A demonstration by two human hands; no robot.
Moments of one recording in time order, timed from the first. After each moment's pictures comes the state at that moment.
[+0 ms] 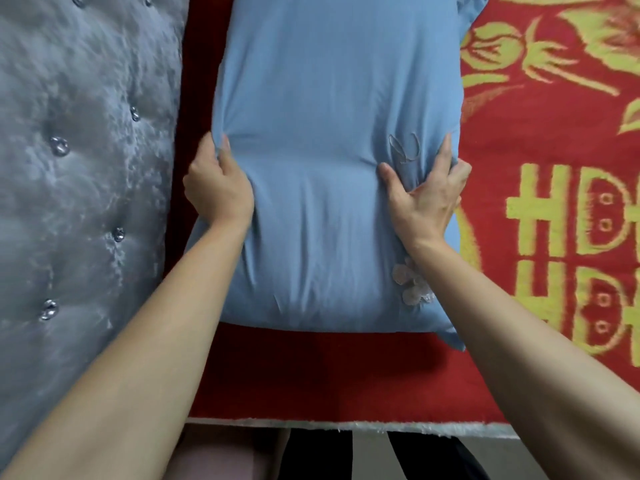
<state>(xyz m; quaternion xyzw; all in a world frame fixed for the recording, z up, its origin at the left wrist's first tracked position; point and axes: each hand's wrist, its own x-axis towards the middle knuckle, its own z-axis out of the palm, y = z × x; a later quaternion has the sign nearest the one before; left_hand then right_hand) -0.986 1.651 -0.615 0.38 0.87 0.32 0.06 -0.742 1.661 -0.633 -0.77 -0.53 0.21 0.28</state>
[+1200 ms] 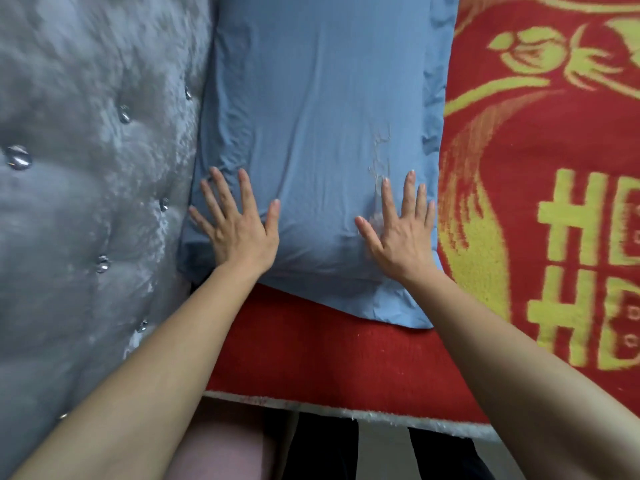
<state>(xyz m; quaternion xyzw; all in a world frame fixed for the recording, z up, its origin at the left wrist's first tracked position) -1.020 1.541 -0.663 0.51 0.85 0.02 0.10 -0.772 1.592 -0.683 -0.63 -0.75 0.20 0.02</state>
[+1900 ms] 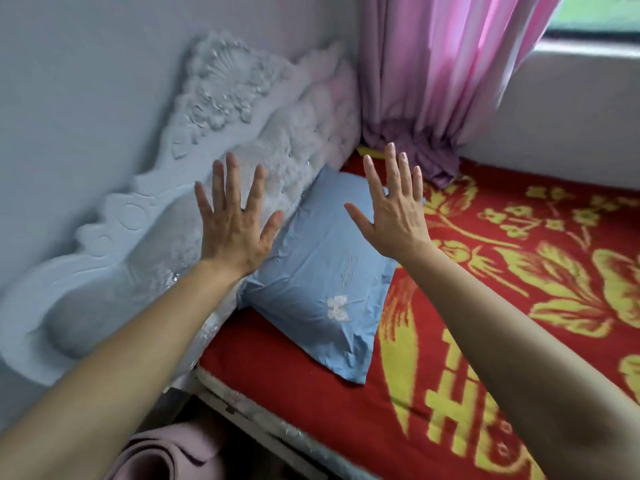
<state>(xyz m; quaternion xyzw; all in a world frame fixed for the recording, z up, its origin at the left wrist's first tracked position) -0.852 1.421 -0.224 0.54 0.80 0.11 -0.23 -0.646 1.601 -0.260 -0.36 -0.89 -0.04 0.29</state>
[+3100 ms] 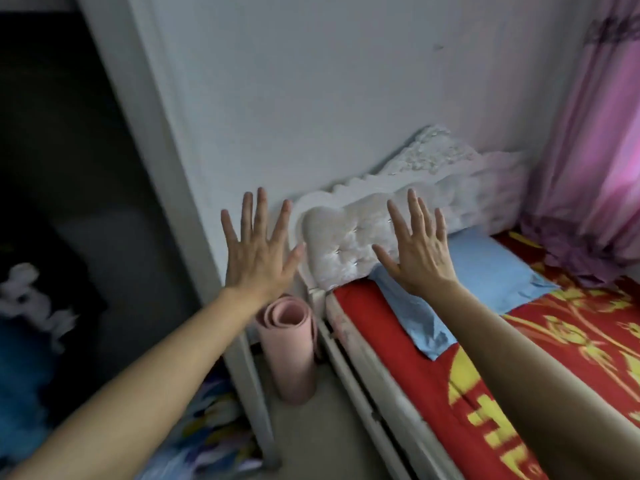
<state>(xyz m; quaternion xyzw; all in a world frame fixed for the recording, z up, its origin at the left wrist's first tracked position) -0.503 0.895 -0.130 0.26 0.90 0.05 -0.36 -0.435 1.182 -0.153 -0.06 -0.94 -0.01 0.34</state>
